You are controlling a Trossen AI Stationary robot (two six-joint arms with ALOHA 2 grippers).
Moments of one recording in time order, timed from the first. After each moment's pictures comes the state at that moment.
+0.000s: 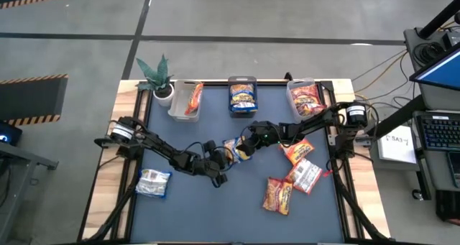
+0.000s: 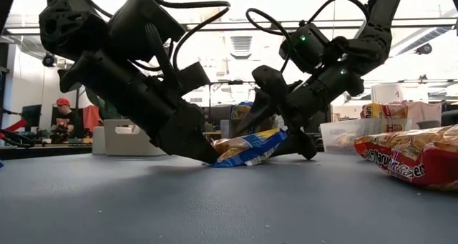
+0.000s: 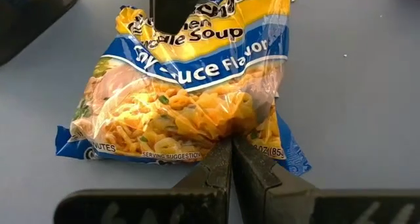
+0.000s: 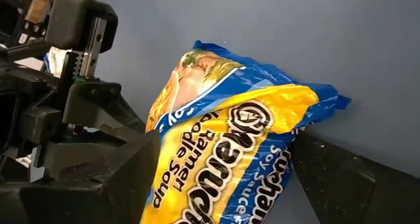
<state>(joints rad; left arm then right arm) -0.27 1.94 0.77 0.42 -0.57 -0.35 -0.09 1.82 0.70 0.55 -0.14 0.87</state>
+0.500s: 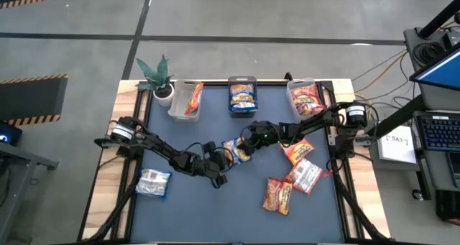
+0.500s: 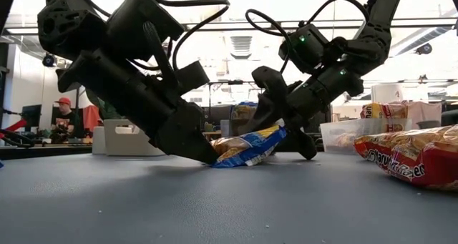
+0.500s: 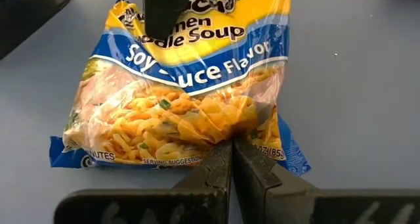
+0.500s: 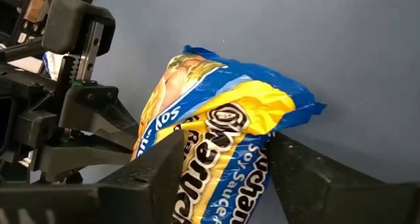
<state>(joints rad) -0.27 1.94 0.77 0.43 -0.57 -0.35 -0.09 1.83 0.70 0.54 -0.15 0.87</state>
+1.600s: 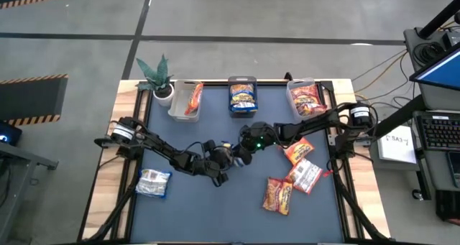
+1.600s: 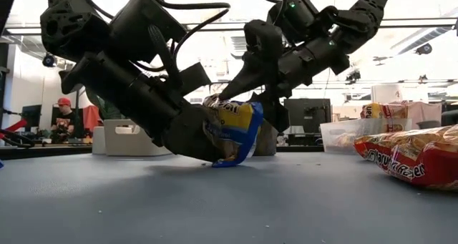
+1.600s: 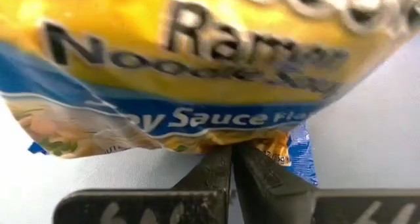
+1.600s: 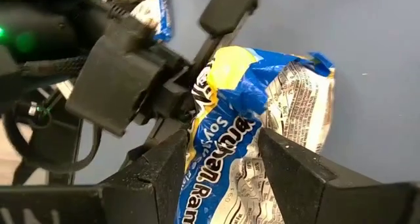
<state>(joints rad) -0.28 1.93 0.77 0.43 -0.60 -0.37 -0.04 1.78 0.85 0.42 -0.24 0.66</state>
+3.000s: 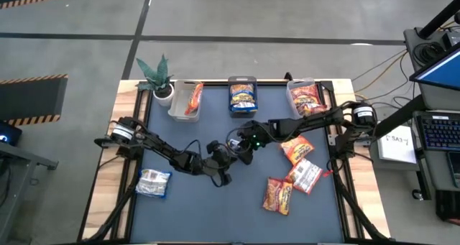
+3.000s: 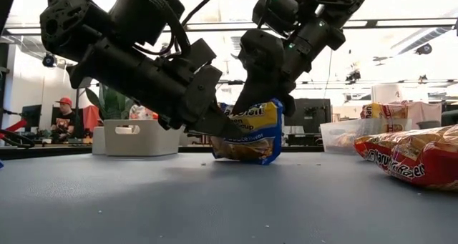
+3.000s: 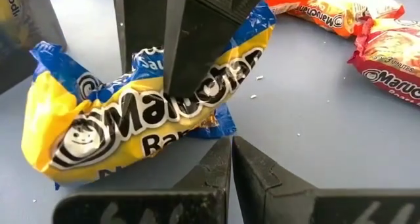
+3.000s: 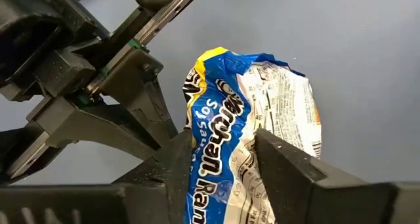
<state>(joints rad) -0.28 1.93 0.77 0.64 -0.56 -0.35 -0.05 1.74 1.02 -0.07 -0.11 0.46</state>
